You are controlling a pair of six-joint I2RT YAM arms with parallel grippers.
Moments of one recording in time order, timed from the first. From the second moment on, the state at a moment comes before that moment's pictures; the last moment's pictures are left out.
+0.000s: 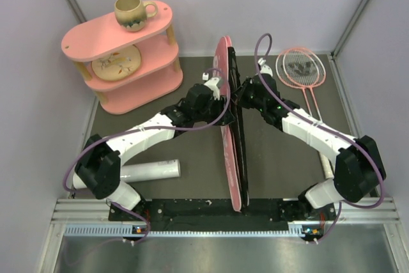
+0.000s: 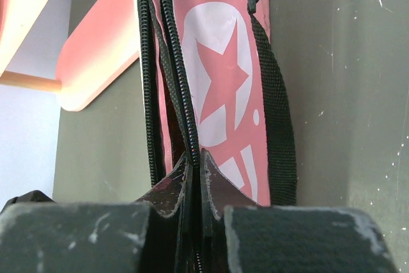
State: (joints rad) left arm -0.75 1.53 1.13 -0.13 0.18 -0.57; right arm 0.58 1.45 1.06 -0.05 0.07 0.75
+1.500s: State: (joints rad) left arm -0.57 1.89 1.52 -0.50 0.14 -0.58; right arm 0.16 1.27 1.16 -0.36 -0.26 0.41
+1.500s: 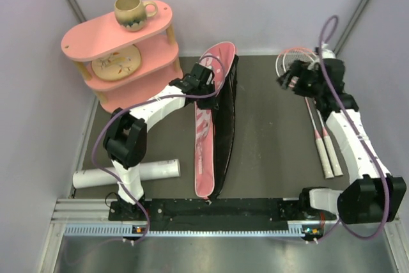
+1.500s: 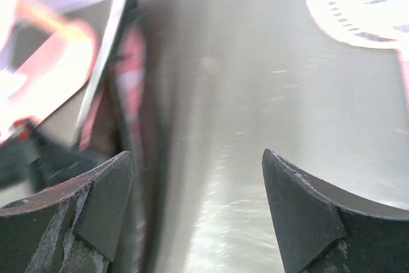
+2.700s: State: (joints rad) left arm -0.56 1.91 1.57 -0.55 0.28 -0.55; right arm -0.29 1.94 1.37 -0.51 -0.08 -0.01
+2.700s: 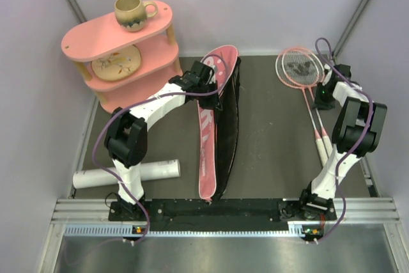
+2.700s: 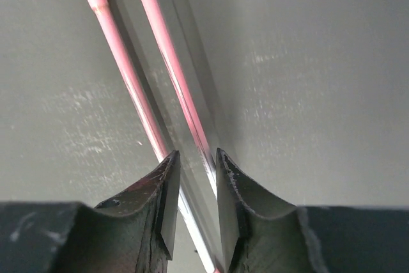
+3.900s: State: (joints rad) left arm -0.56 1.91 1.57 -0.55 0.31 -0.56; right arm -0.27 1.89 1.50 -0.61 -0.08 0.11
